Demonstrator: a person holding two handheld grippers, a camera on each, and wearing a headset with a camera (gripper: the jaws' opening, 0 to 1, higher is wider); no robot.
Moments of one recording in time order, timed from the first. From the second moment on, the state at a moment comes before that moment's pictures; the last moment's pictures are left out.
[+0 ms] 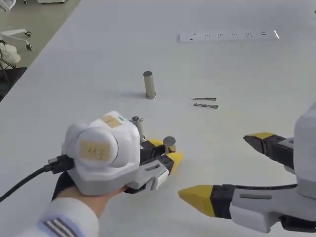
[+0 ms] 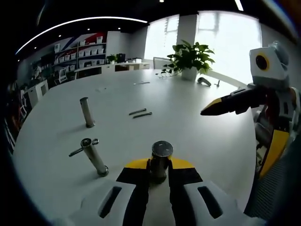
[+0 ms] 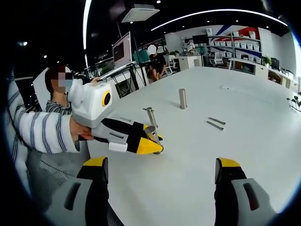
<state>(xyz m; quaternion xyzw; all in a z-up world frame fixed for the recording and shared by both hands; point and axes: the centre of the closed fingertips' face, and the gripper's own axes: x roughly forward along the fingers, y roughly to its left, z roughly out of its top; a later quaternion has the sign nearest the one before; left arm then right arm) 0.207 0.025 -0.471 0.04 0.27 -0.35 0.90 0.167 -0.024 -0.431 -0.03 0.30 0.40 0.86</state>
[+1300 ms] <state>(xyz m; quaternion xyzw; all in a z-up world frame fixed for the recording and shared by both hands) 0.172 0.071 -0.410 0.01 0.24 -0.47 0.85 0.165 -0.024 -0.435 -0.04 0.32 0.41 0.86</state>
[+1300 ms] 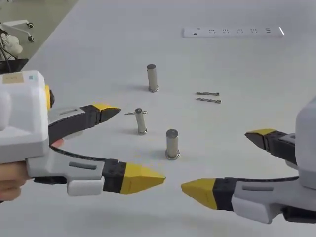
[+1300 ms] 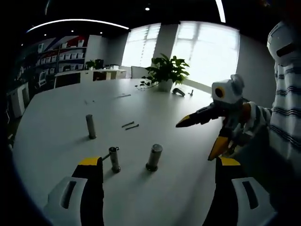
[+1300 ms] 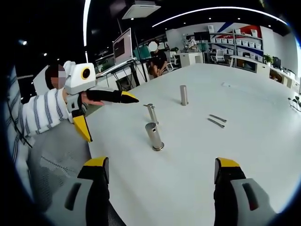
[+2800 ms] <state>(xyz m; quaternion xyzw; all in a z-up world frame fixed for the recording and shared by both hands) 0.143 0.092 -0.418 0.00 0.26 -0.42 0.87 0.291 -0.055 -0.441 -0.35 0.31 0.54 0.70</state>
